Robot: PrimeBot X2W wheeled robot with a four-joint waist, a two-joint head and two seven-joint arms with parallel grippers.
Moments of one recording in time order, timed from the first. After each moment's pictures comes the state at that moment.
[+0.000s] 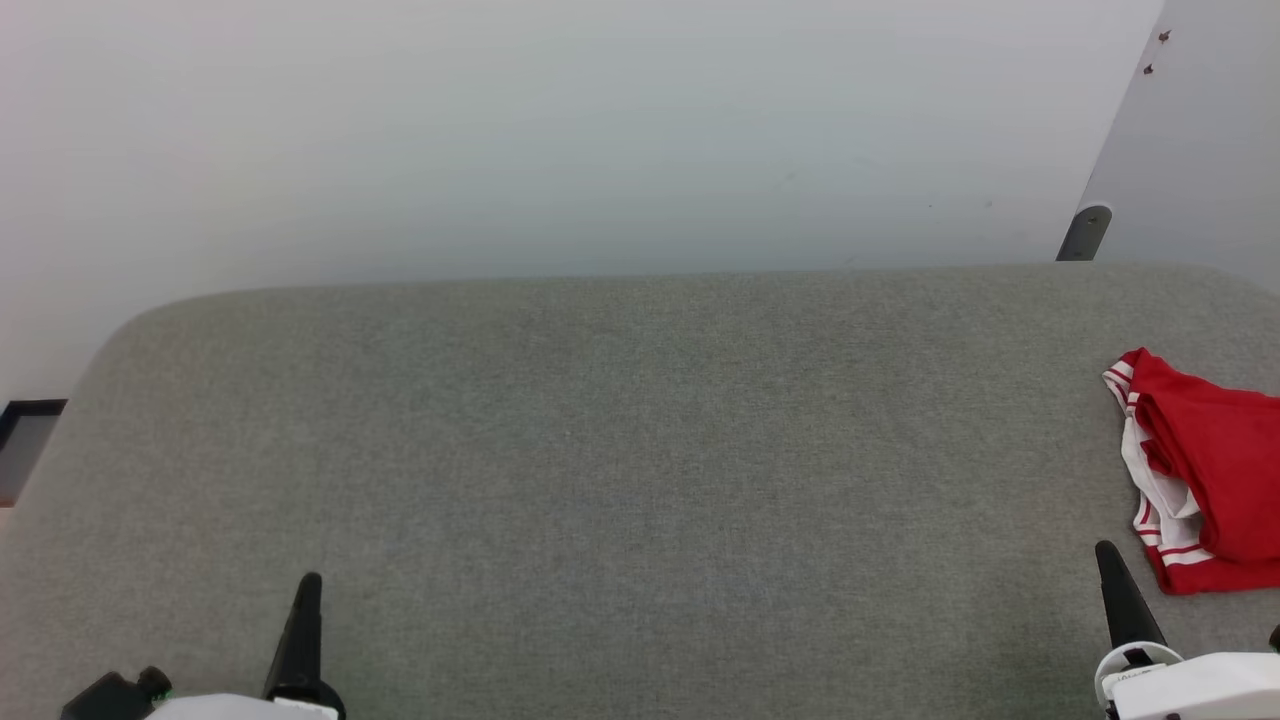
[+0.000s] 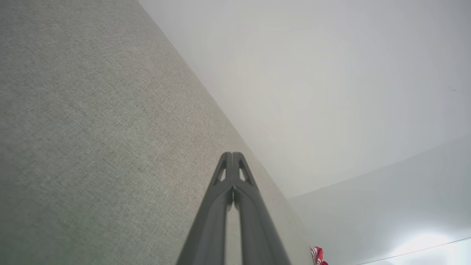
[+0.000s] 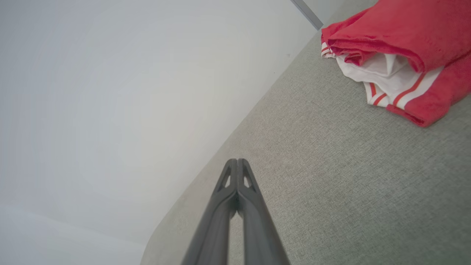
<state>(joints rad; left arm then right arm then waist) 0.03 0.13 0.10 0.21 -1.13 -0.13 -0.04 -0.03 -0.11 -0.07 0.25 1.05 0.13 -0.03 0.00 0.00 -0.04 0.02</state>
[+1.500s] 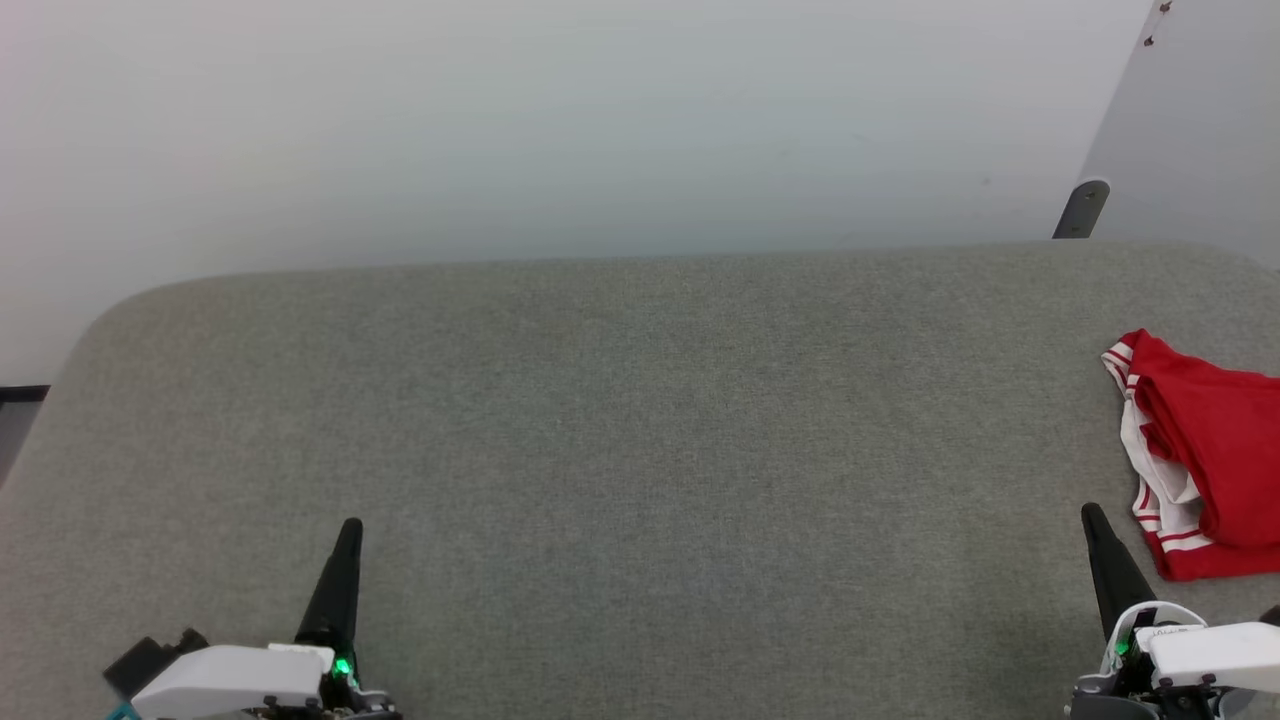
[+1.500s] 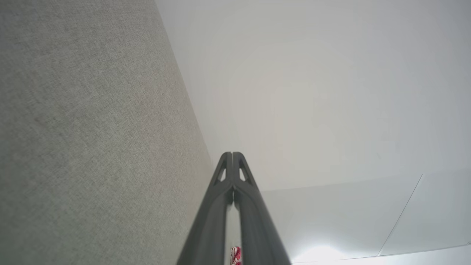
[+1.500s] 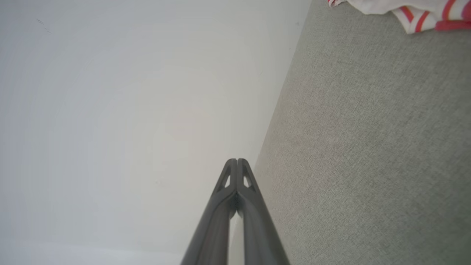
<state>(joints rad) -0.07 0.07 0.11 0.24 -1.47 -0.13 0.07 -0.08 -0.07 -0.10 0.25 1.45 0.13 0.07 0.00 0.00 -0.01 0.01</state>
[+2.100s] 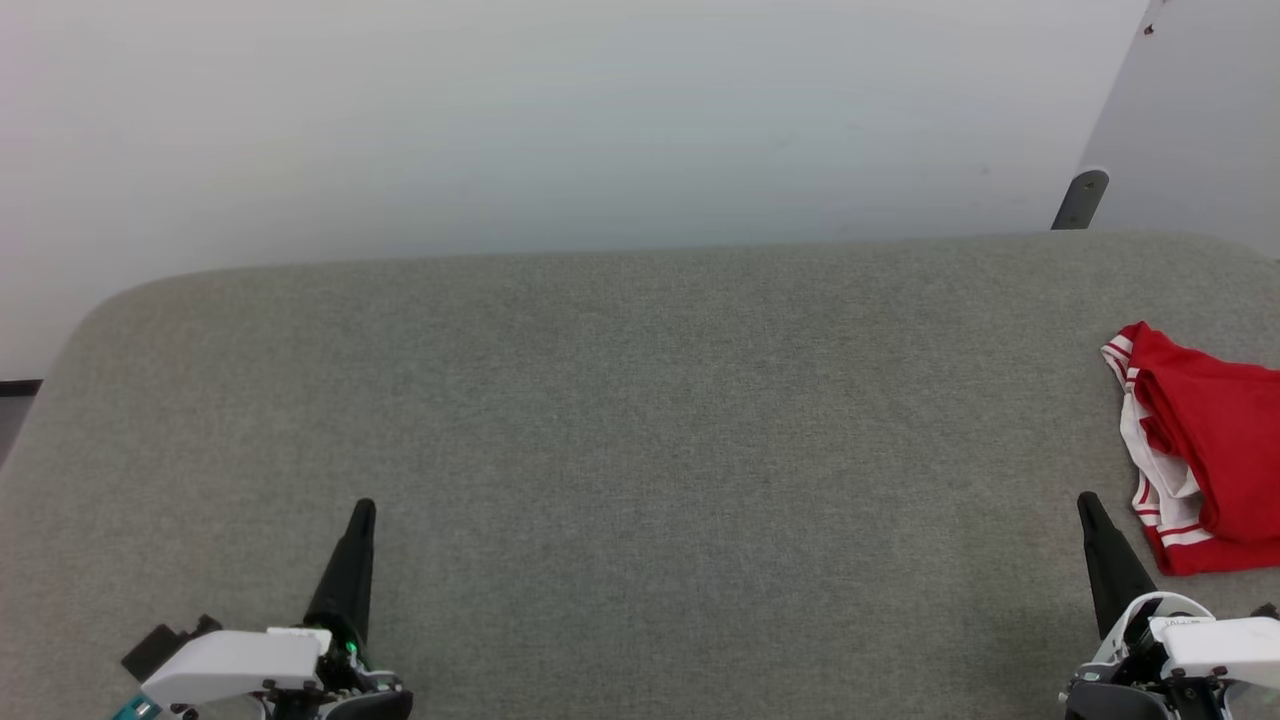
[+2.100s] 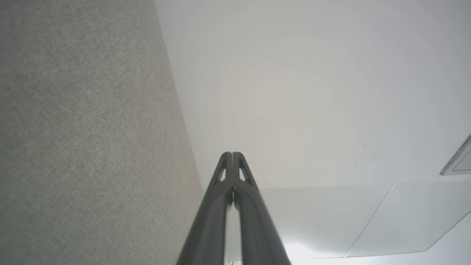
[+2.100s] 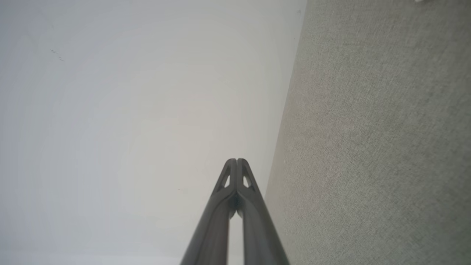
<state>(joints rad) -0.10 0.06 0.11 0.24 -1.58 -0.13 0.11 -0.10 -0.06 -0.11 0.25 1.57 0.13 0.11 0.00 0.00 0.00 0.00</state>
